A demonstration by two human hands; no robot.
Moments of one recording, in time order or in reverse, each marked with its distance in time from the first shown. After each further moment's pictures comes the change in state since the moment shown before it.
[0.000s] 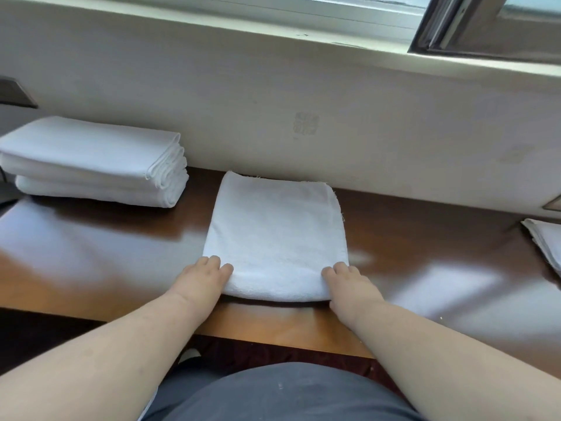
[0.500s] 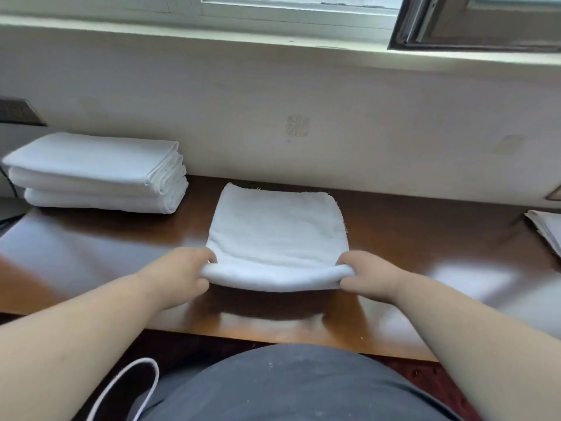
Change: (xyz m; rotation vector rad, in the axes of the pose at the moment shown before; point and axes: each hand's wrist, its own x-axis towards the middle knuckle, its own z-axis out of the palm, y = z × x) left_hand -0.014 -0.045 -0.024 -0.414 0.074 -0.011; right_hand -0.007 0.050 -0.037 0.498 -0.053 -0.108
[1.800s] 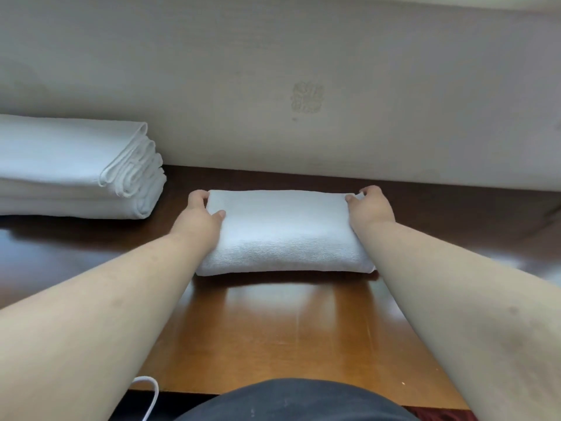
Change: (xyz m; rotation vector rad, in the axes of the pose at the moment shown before) left_hand 0.169 0.010 0.010 -0.581 0.243 -0.485; right_hand 0.185 0.019 -0.014 0.491 0.616 0.519
